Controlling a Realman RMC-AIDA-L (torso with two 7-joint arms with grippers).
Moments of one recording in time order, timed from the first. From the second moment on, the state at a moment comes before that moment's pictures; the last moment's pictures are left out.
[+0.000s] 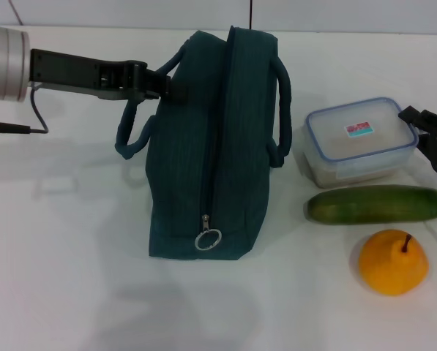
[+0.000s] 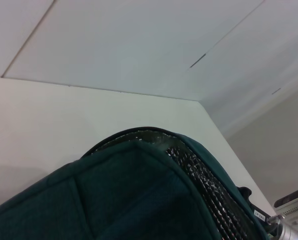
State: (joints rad) left arm -0.59 -2.06 0.77 1.14 2.08 1.72 -2.50; right arm 0.56 2.02 -0.41 0.00 -1.52 -1.16 1.75
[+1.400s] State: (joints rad) left arm -0.57 -2.07 0.77 1.14 2.08 1.72 -2.47; right arm 0.52 2.02 -0.40 0.00 -1.51 -1.21 1.72
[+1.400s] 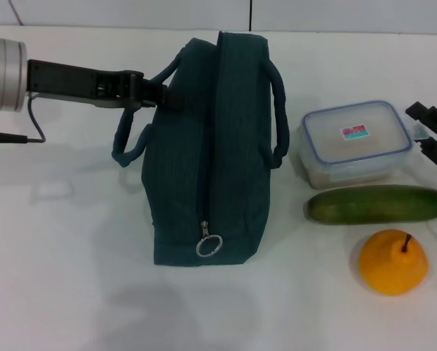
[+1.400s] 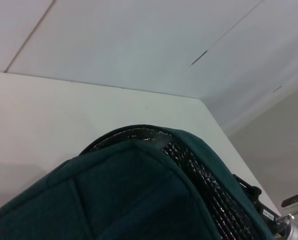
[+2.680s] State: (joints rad) left arm -0.54 -2.08 0.77 1.14 2.07 1.73 -2.47; right arm 0.52 2.02 -0.39 0.01 -1.51 -1.20 1.72
